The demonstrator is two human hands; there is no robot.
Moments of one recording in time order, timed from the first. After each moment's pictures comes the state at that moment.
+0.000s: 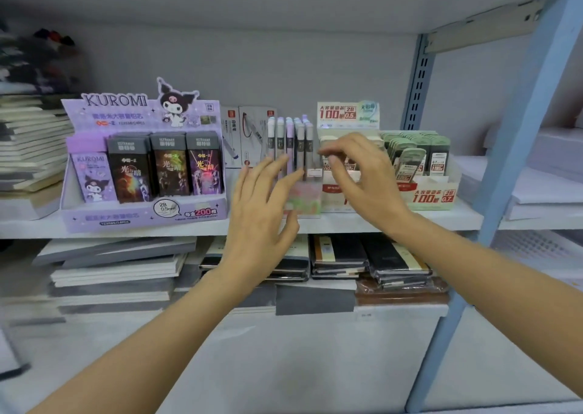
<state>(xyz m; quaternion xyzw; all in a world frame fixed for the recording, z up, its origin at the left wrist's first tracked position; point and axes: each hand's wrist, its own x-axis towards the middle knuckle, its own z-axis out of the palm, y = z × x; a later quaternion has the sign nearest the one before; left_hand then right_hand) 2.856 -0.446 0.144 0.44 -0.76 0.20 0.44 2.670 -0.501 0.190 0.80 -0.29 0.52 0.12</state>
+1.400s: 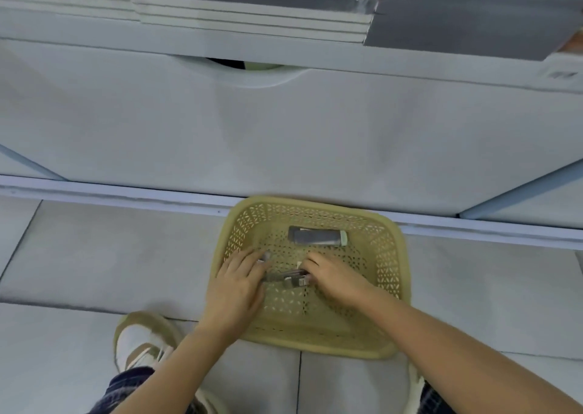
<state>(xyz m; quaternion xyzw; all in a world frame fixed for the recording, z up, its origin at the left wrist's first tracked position) 2.938 -0.288 -0.303 0.63 -0.76 -0.13 0.12 2.724 -0.376 -0.346 0.91 -0.34 -0.07 -0.24</state>
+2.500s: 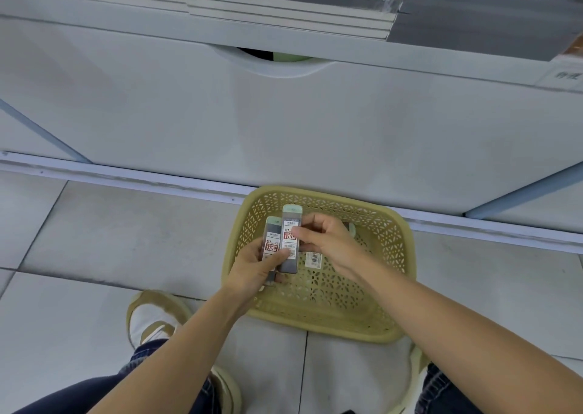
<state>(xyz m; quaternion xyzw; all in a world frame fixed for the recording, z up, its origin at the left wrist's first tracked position) 2.918 -0.296 -0.270 0.62 -0.21 -0.63 0.41 2.770 -0.384 -0.279 0.43 -0.46 0.21 -0.75</state>
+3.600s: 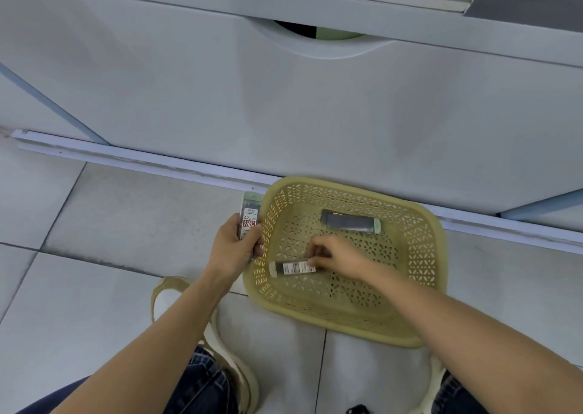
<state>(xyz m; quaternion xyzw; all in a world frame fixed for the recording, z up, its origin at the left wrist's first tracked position) 2.983 -0.301 -0.285 0.71 -0.26 -0.50 0.42 2.774 -0.382 -0.344 0.78 -0.41 -0.09 -0.46</state>
